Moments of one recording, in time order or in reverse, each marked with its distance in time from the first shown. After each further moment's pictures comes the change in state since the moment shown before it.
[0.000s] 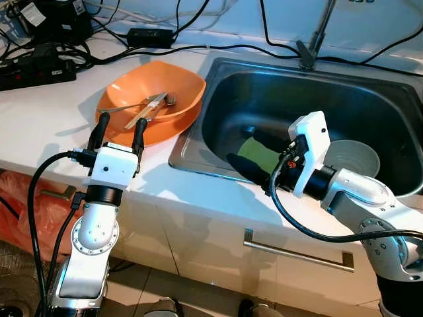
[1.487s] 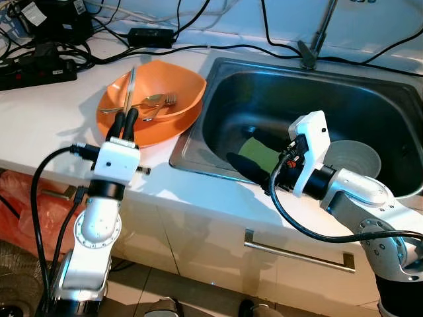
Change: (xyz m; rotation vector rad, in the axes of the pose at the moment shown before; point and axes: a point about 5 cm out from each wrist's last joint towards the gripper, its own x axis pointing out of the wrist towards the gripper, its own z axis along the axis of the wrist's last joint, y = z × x) left arm 0.014 -0.001 0.009 0.002 -0.071 0.001; right arm 0.001 0.001 0.000 -0.004 -0.012 -0.002
